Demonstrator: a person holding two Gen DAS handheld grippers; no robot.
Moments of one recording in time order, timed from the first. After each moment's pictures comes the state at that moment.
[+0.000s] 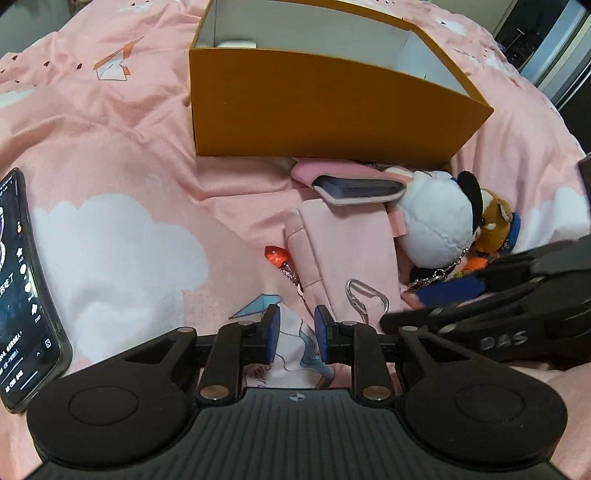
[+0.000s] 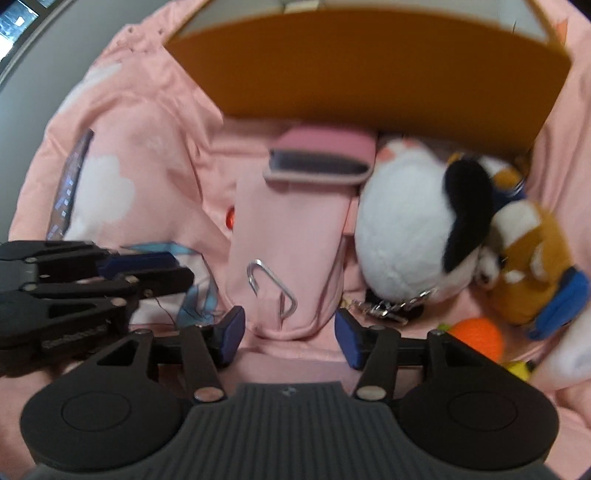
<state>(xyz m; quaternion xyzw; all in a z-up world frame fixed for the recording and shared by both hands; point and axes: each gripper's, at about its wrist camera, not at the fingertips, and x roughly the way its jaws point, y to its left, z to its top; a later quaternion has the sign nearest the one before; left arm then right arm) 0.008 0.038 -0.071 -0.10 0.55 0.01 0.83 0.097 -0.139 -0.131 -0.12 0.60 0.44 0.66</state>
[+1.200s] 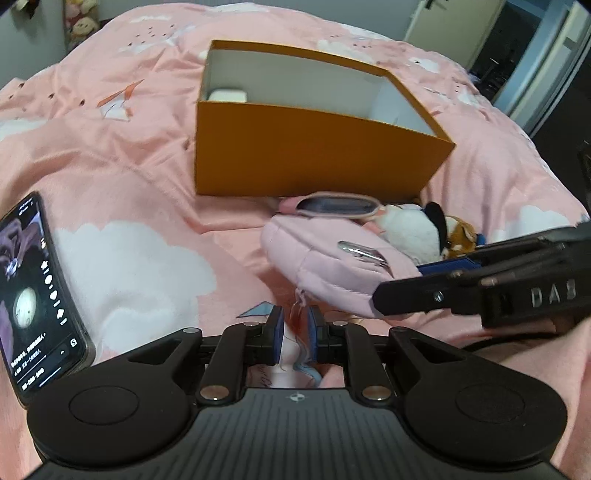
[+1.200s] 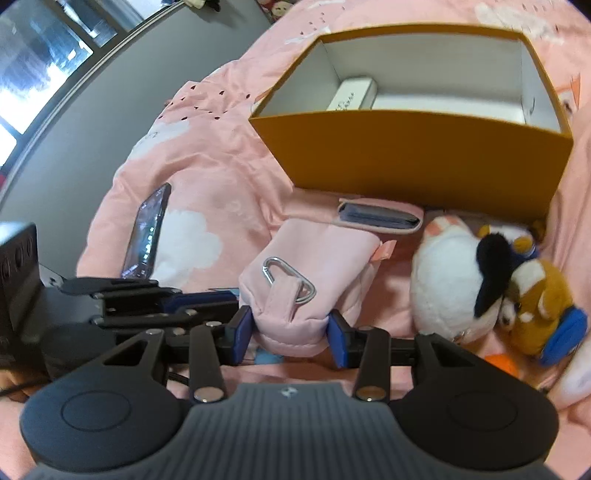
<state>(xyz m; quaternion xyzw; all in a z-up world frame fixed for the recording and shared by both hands) -0.021 0.043 -0.043 -0.10 0.48 -0.02 0.87 0.081 -0.154 -0.070 -0.04 0.52 0.51 0.68</state>
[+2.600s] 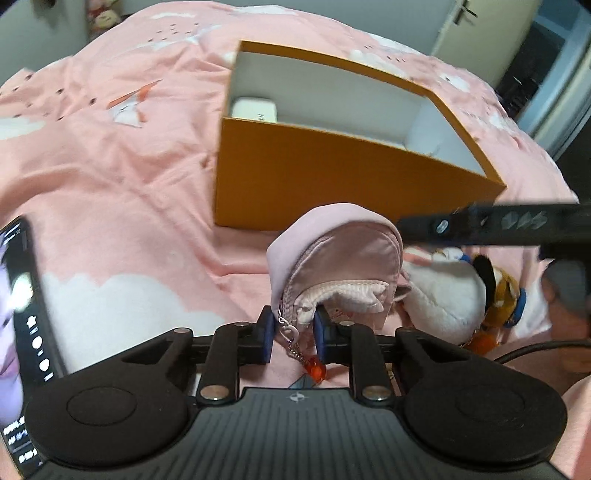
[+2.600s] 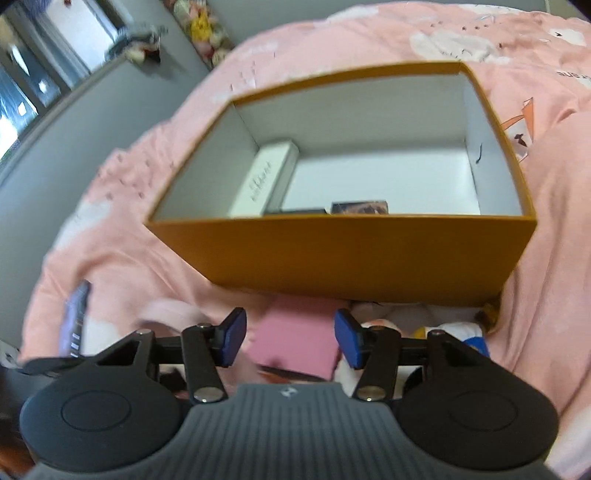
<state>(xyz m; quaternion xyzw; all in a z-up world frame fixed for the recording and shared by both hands) 0.027 0.068 -0.059 -0.14 0.48 0.02 0.87 0.153 -0.117 -0.085 -0.02 0.48 0.43 0.76</state>
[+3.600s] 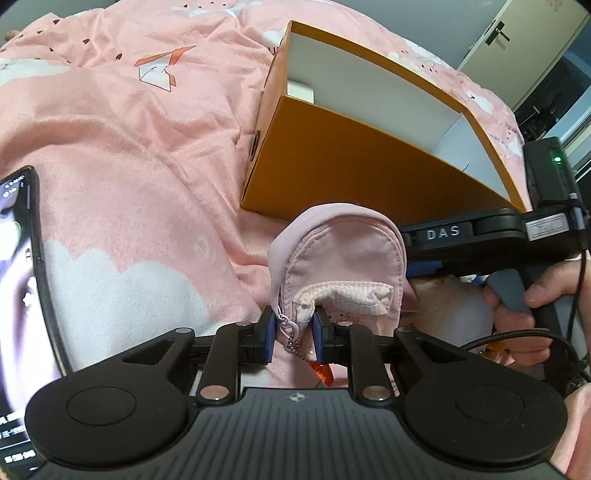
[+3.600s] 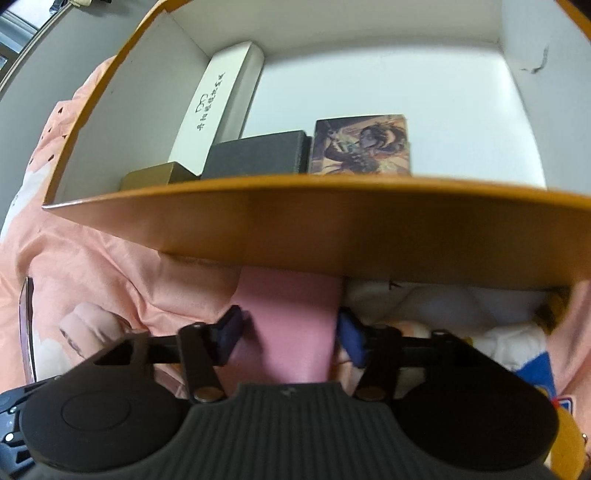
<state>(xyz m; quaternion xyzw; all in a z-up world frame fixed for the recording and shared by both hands) 0.031 0.094 -0.077 -0.20 0.49 0.04 0.85 0.191 -0.056 -0.146 -0.05 0.61 0.39 0.69</state>
